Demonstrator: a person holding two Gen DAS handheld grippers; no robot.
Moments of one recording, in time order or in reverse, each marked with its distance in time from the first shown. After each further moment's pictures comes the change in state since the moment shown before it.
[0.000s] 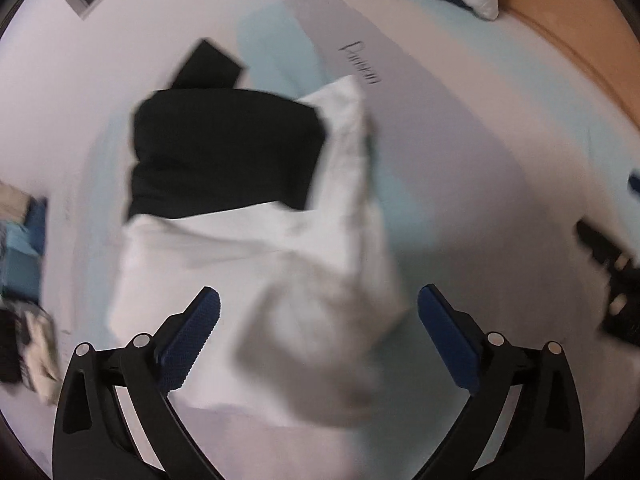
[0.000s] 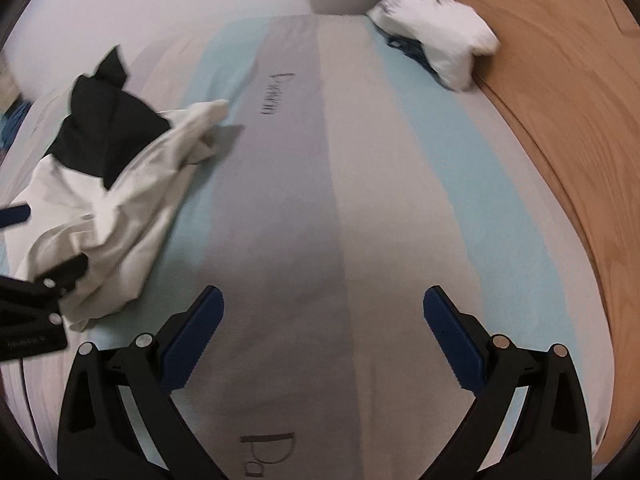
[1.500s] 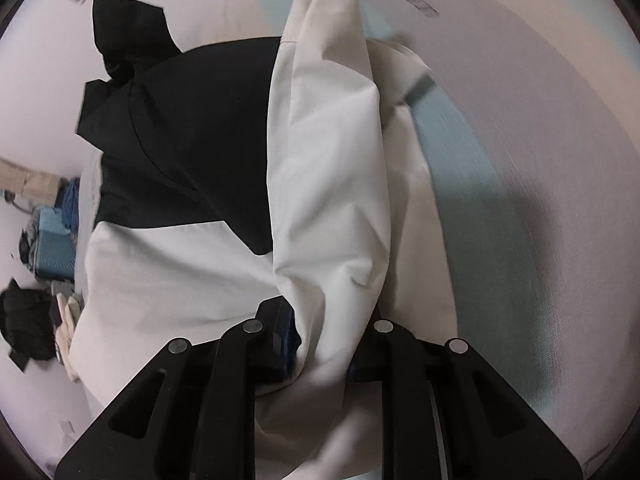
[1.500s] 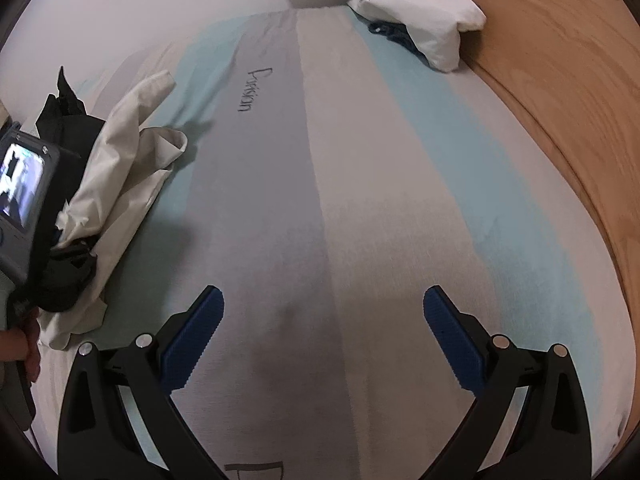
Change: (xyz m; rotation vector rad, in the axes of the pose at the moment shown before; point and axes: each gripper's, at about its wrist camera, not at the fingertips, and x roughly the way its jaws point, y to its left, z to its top) left arm 0.127 -0.049 0.049 -0.027 0.178 0.192; right arm 0.036 -0.033 -0.008 0.098 0.009 0.005
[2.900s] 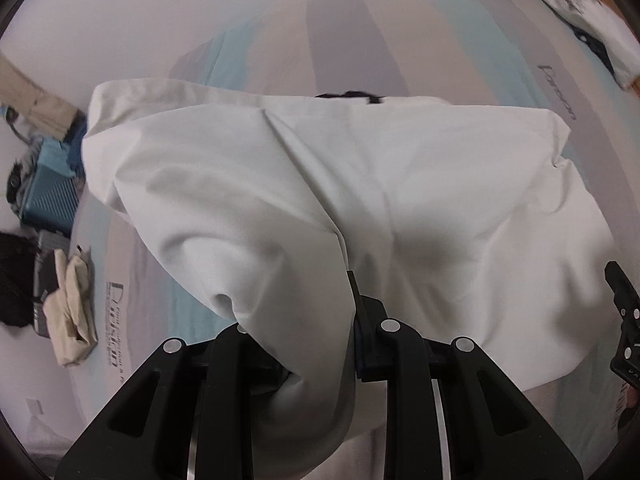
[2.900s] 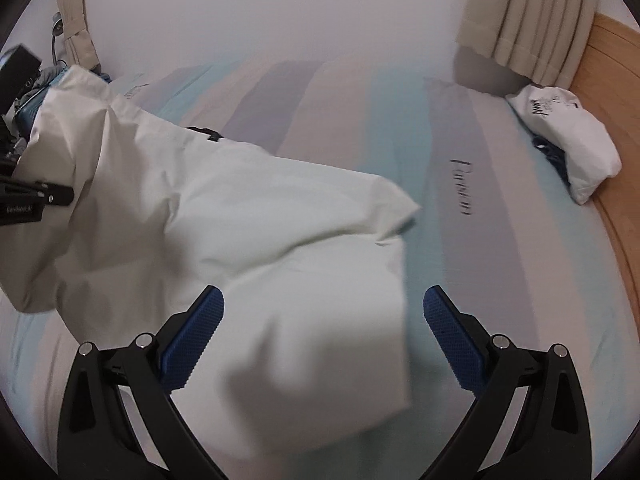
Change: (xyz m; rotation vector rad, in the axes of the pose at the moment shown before) left arm -0.003 0.315 -0.054 -0.187 -0.007 -0.124; right arm -0.026 0.259 0.048 -0.293 -0.162 0.179
